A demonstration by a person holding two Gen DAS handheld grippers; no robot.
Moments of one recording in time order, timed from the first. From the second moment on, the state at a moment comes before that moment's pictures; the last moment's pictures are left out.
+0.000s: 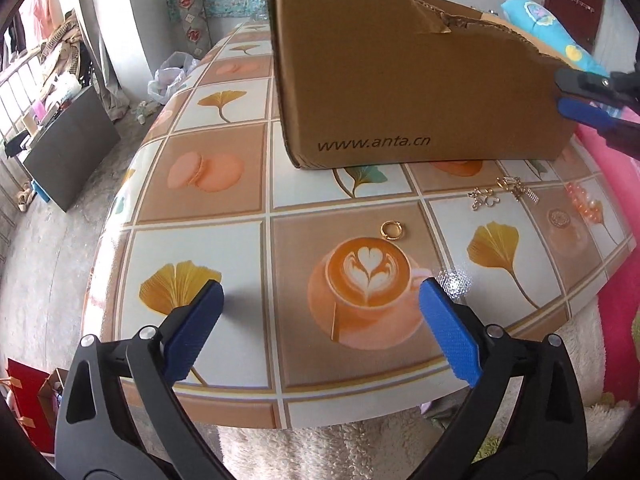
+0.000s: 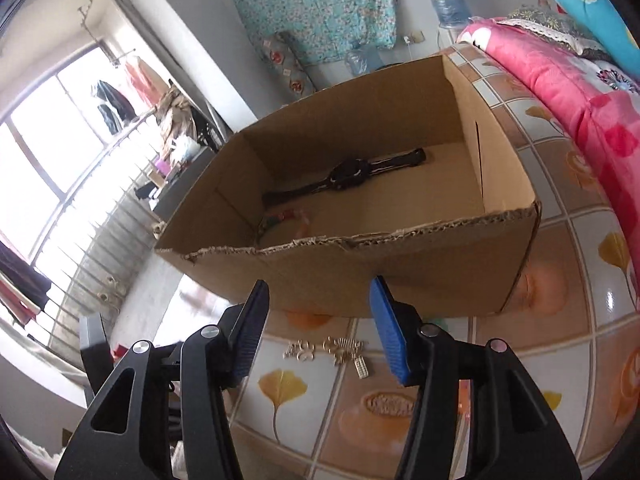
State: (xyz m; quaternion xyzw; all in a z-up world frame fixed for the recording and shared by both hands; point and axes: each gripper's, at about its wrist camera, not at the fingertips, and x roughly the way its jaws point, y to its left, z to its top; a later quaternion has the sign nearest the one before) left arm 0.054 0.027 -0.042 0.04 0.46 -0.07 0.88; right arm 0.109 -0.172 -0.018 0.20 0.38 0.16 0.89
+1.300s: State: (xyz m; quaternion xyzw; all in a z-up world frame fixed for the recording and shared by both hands) left arm 0.063 0.027 -0.042 0.05 0.47 -0.07 0.88; right arm 0.034 -0.141 -0.083 -0.03 0.45 0.09 0.89
